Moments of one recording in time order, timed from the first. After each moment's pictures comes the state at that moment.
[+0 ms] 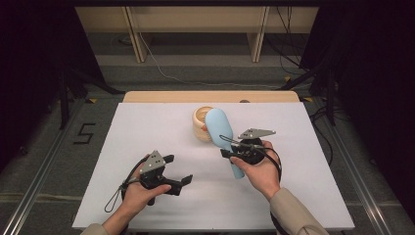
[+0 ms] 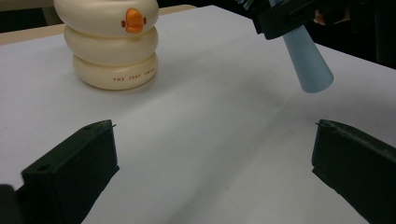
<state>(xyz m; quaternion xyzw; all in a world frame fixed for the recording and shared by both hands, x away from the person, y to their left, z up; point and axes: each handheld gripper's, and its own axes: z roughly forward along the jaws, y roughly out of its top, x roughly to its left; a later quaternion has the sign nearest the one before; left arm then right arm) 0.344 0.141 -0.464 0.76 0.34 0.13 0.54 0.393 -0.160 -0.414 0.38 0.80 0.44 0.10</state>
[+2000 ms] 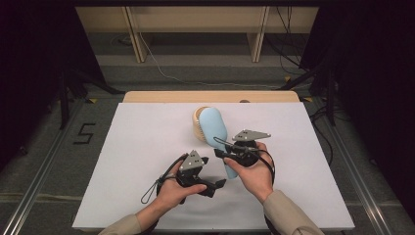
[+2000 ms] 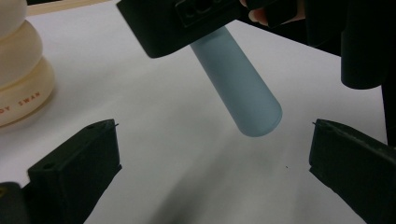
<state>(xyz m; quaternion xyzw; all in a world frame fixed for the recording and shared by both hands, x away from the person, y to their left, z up) 0.355 0.051 -0.468 0.79 0.29 0.07 0.54 0.386 -0.144 -0.414 0.37 0.79 0.47 0.11</state>
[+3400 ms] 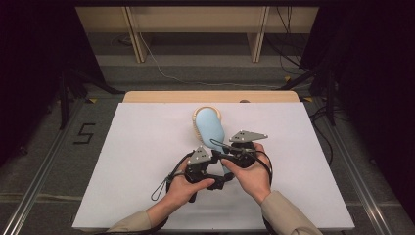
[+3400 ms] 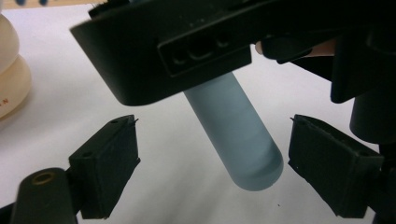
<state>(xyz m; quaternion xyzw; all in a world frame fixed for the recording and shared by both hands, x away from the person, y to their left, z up) 0.364 0.030 -0.469 0.77 0.33 0.05 0.55 0.383 -0.137 -0.413 0.36 0.80 0.47 0.12</state>
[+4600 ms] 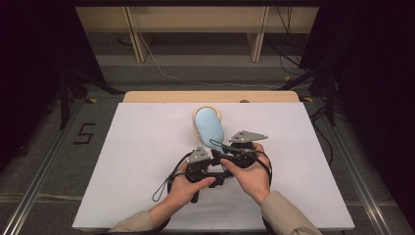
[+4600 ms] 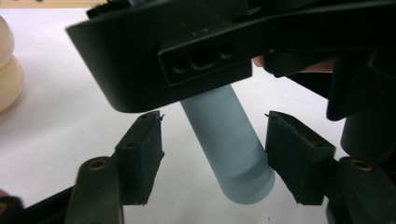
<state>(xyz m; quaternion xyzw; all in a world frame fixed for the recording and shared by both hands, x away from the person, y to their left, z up) 0.365 0.029 -0.469 0.75 0.34 0.03 0.57 0.382 -0.135 -0.412 0.36 0.79 0.47 0.12</state>
